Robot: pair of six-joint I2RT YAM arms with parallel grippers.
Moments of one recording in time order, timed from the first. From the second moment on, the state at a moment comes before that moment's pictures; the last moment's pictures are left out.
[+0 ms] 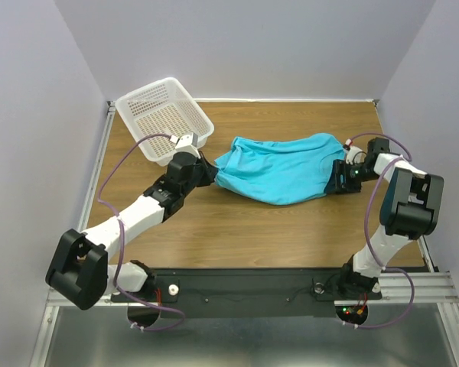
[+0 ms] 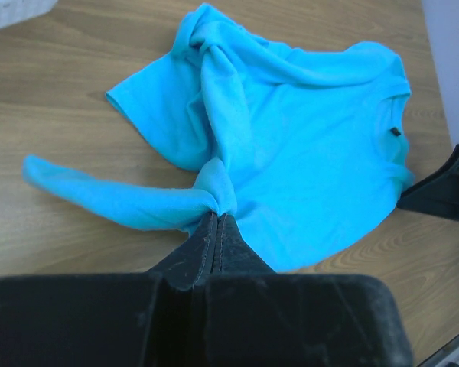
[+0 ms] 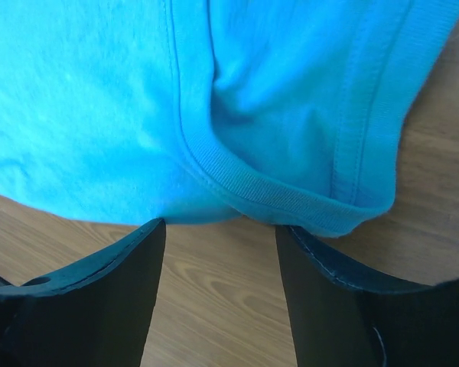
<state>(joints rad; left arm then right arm) -0.57 1.24 0.74 0.12 -0.10 -0.65 -0.29 1.76 1.08 -0.64 -0.57 -0.27</state>
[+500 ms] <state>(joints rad) -0.54 1.18 0.73 0.08 -0.06 -0.66 -0.28 1.83 1.13 -0.55 -0.53 -0.15</state>
